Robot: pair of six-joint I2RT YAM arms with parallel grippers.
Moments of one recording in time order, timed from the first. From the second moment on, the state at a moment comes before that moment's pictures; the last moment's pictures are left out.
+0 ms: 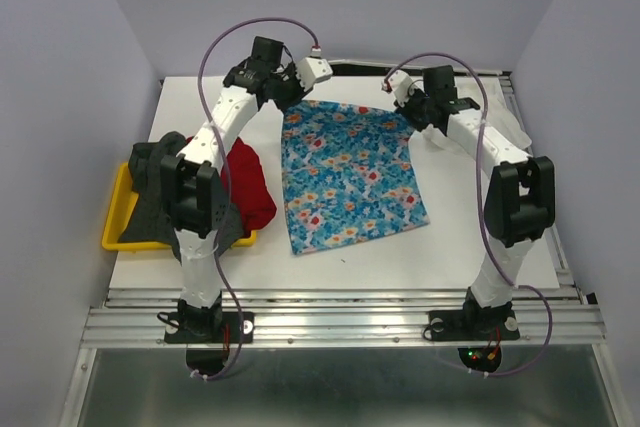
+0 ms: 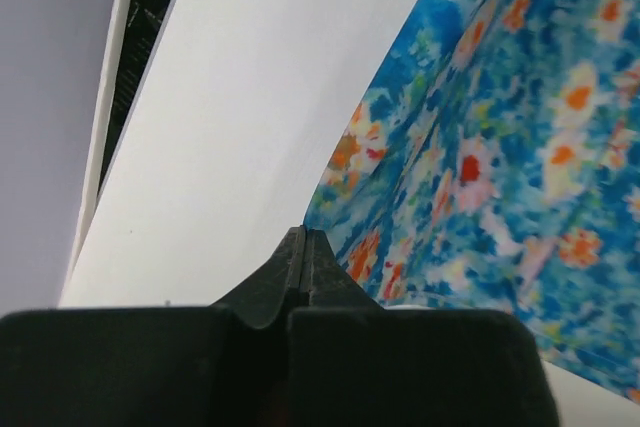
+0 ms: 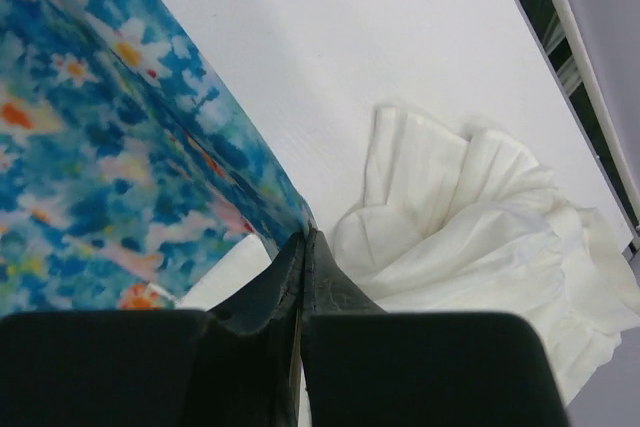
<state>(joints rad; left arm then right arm) -0.32 2.13 2.10 -0.73 0.36 0.74 0.20 1.93 1.63 -0.43 -0.10 -0.71</state>
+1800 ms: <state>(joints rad) -0.58 1.45 1.19 -0.74 0.30 0.58 0.23 1.41 0.90 -0.43 -0.29 -0.90</state>
